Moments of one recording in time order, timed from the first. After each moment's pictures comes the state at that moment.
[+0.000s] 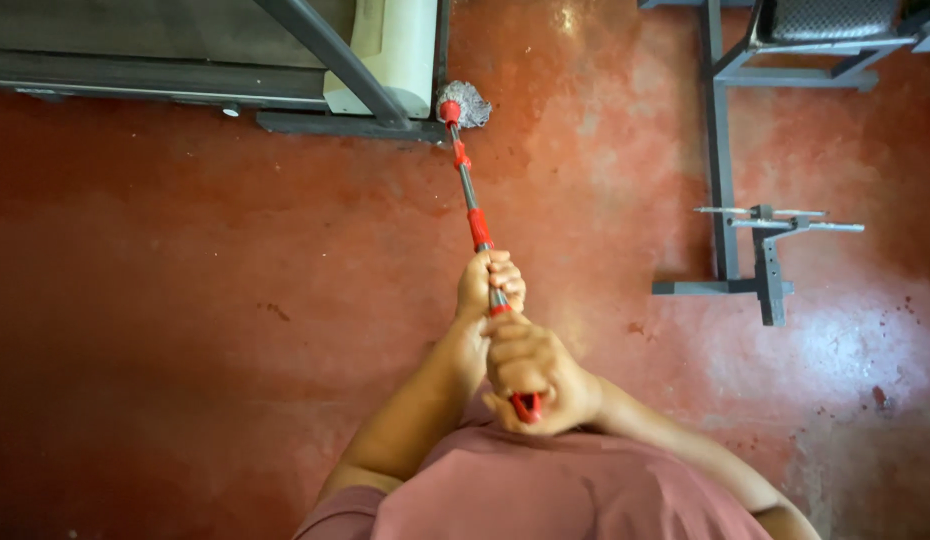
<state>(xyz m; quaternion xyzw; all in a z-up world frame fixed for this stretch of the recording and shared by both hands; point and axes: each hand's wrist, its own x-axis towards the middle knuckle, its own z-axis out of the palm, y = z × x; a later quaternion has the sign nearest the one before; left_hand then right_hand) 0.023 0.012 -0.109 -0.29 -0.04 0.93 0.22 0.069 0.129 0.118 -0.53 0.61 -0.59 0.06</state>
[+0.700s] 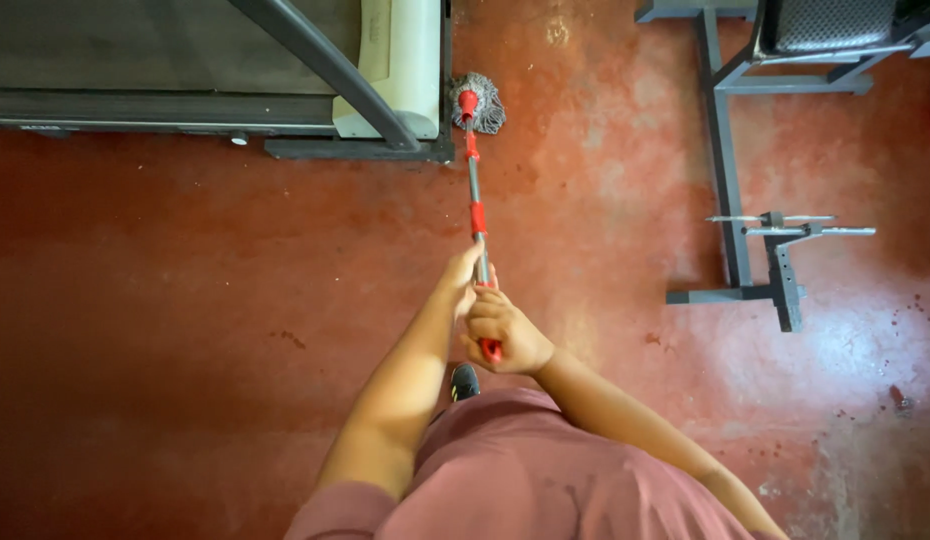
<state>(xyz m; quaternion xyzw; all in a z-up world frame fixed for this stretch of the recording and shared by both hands) -0.048 -0.097 -0.257 -0.32 0.43 0.83 0.16 0.018 0.033 -0.033 -0.49 0.68 -0.54 -0.09</state>
